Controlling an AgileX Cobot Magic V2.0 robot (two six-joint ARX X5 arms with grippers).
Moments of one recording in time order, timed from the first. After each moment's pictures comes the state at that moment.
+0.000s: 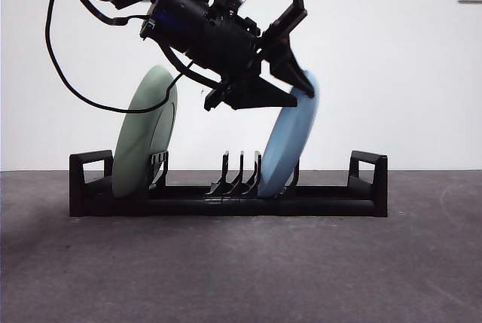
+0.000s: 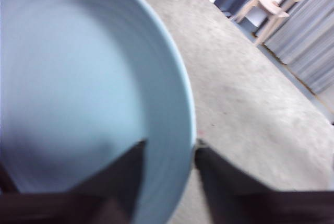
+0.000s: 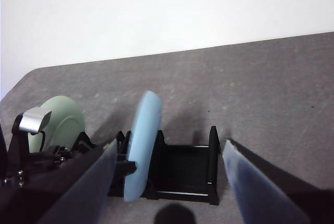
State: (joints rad) left arm -0.64 1.83 1.22 0.23 0.35 -0.40; right arm 0.31 0.84 1.09 -0.55 0.00 0.23
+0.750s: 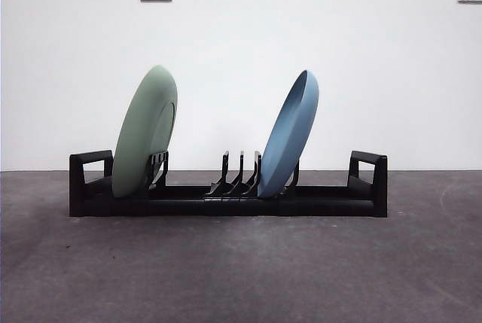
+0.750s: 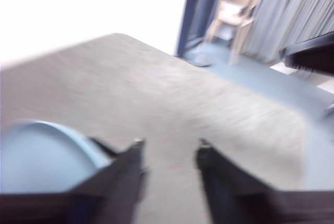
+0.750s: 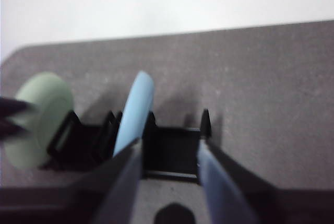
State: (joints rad) left arm -0.67 1.45 1.22 0.01 0.34 -0.09; right arm 0.31 0.86 1.09 -0.62 0.00 0.17
